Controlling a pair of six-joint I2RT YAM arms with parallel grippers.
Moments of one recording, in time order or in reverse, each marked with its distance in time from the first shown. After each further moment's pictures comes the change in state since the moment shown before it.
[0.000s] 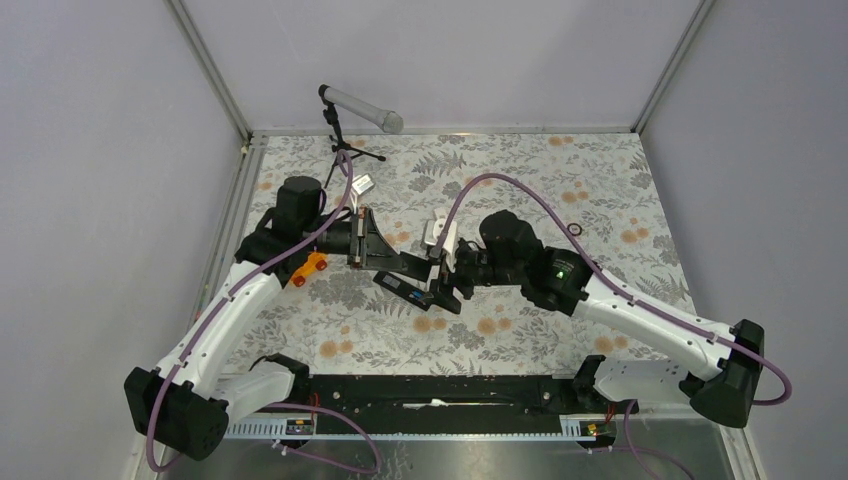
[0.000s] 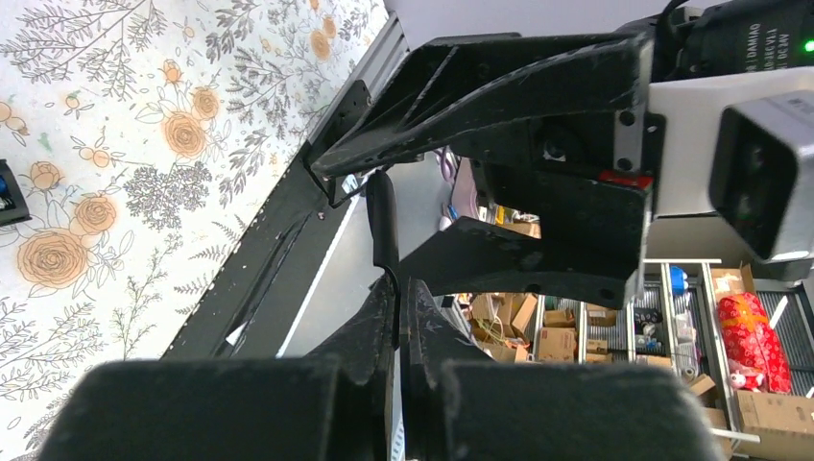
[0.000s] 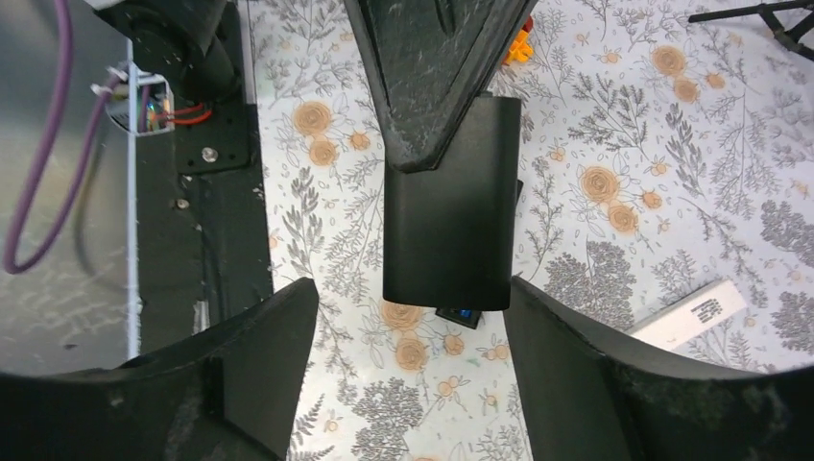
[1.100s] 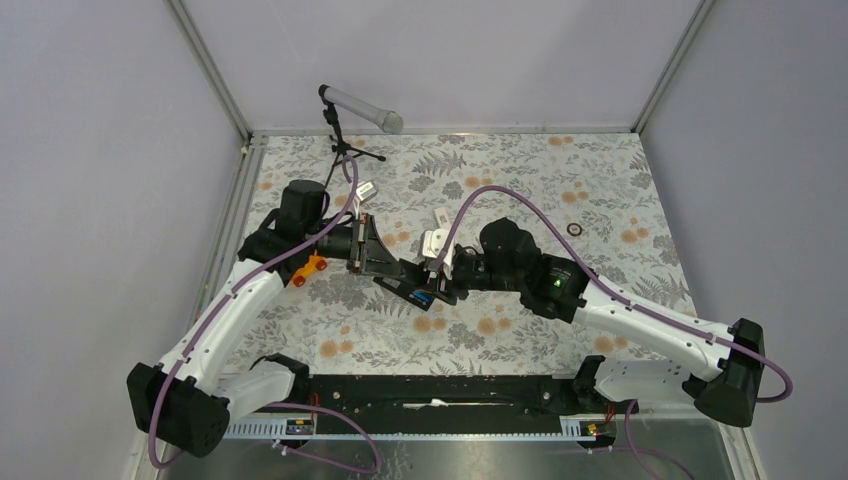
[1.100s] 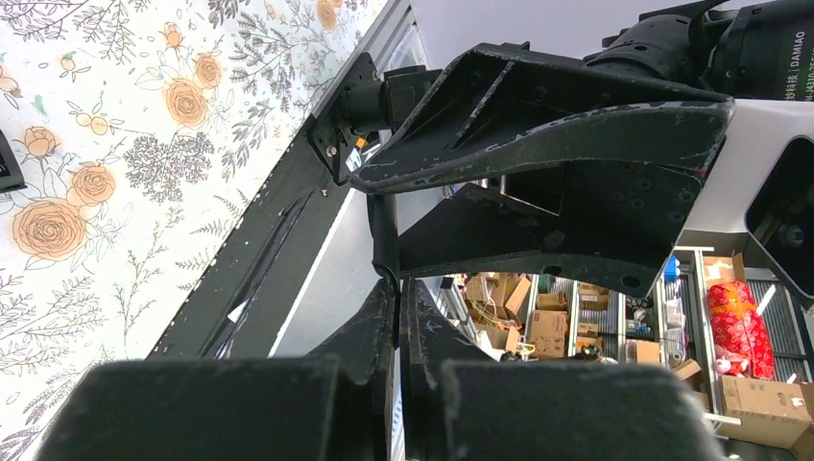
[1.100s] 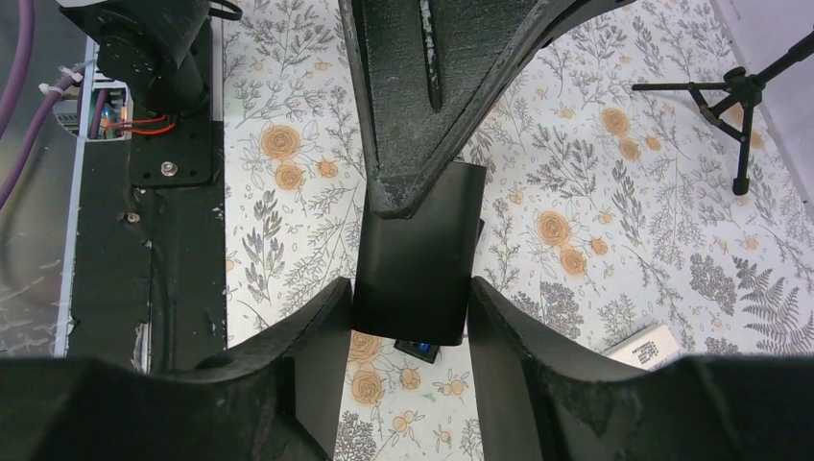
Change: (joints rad) left arm 0.000 0.015 -0.010 -0.078 0.031 0.070; right arm 0.055 -0.017 -0.068 0.134 0.067 -0.122
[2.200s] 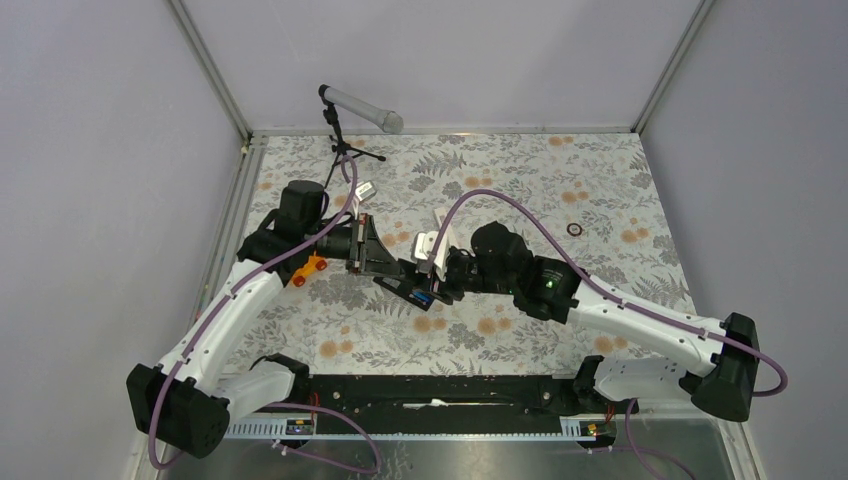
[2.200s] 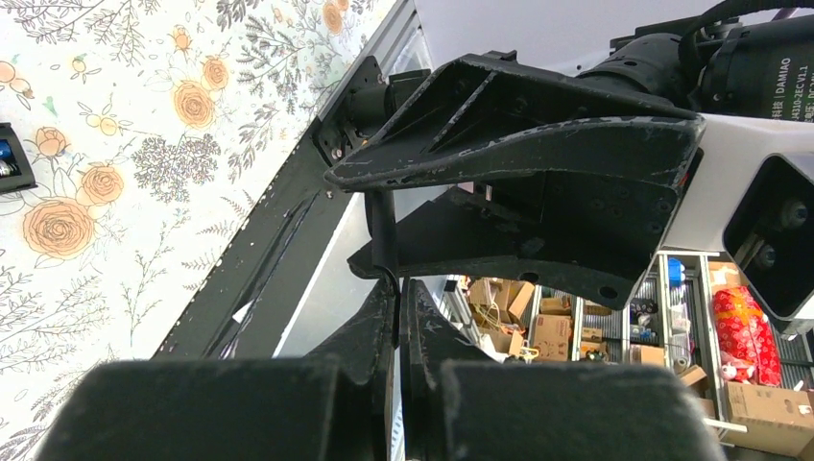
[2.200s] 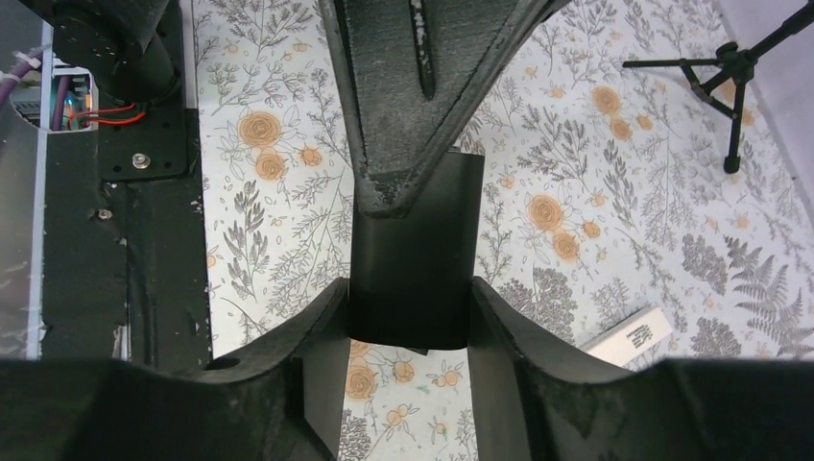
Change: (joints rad) left arm 0.003 -0.003 0.000 -0.005 -0.009 0.008; right arm 0.027 0.029 0.000 0.001 0.077 -0.009
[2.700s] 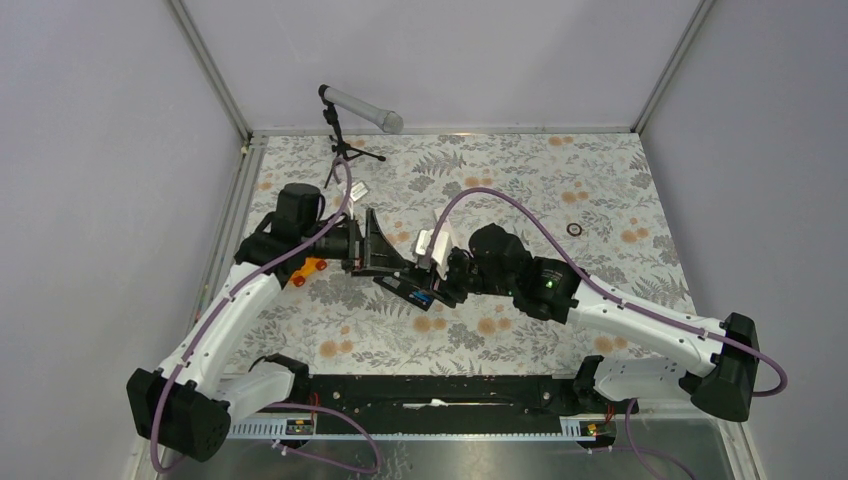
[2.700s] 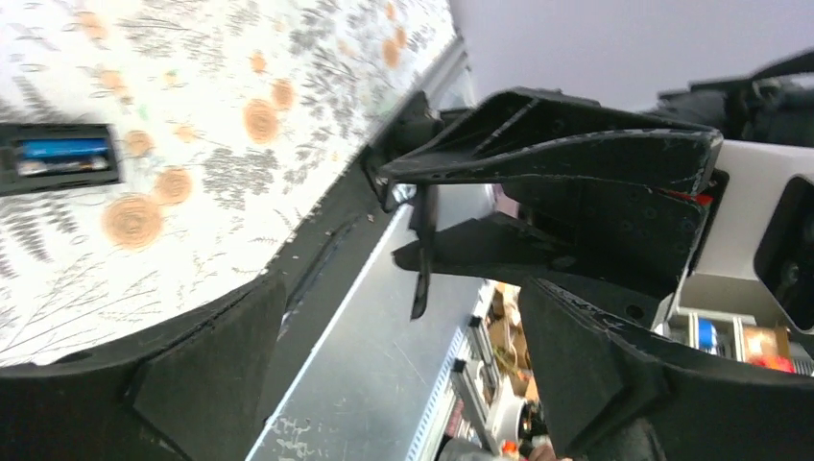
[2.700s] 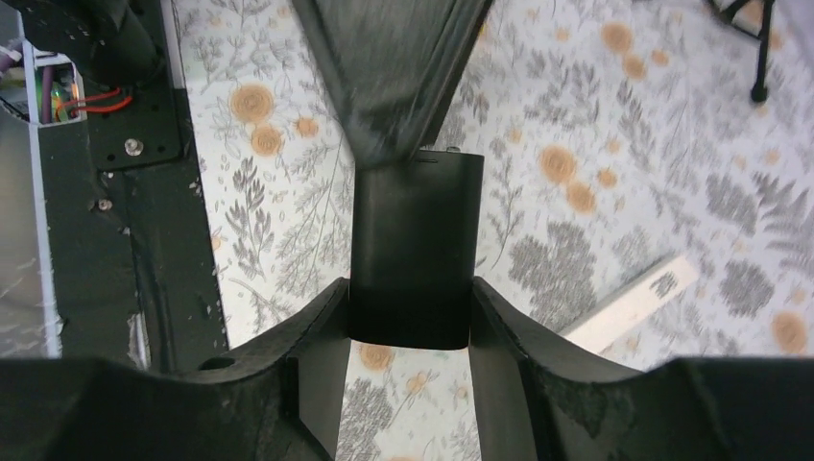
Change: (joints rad) left arm 0.019 -0.010 -0.016 -0.013 -0.083 0.008; right arm 0.000 0.002 0.000 -0.042 0.043 0.060
